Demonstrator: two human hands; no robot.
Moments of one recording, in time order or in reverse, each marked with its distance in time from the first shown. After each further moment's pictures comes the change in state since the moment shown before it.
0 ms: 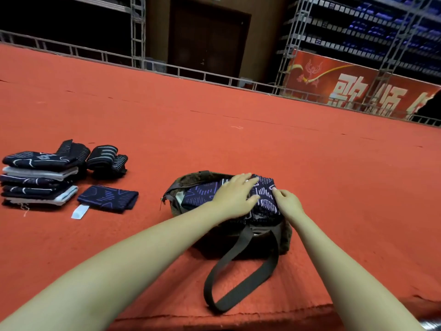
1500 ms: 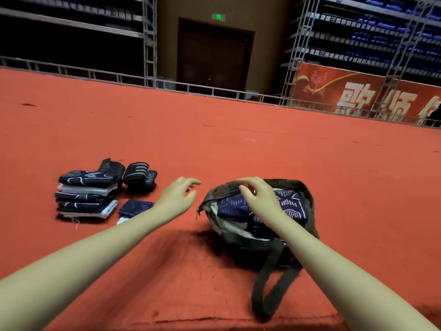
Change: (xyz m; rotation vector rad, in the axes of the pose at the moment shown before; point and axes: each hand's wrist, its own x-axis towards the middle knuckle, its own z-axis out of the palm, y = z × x) left_hand -0.103 -0.139 -0.105 -0.138 0.210 -0.247; right_hand -0.077 -0.123 0.059 0.100 0.021 -0.603
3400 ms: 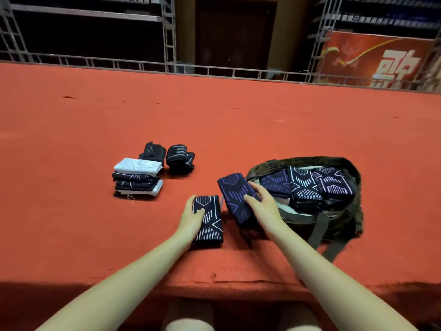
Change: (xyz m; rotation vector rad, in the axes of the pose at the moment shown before) left_hand -0.110 -0.068 0.013 -0.642 0.114 -0.576; right_hand -0.061 -0.050 0.112 0.571 -0.077 0.384
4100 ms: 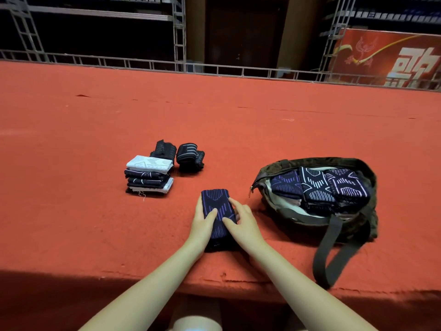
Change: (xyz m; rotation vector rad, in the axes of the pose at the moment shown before) left_hand -0.018 -0.011 0.006 -0.259 0.001 0.069; right_hand -0.027 0.023 0.061 -0.350 -0.131 -0.089
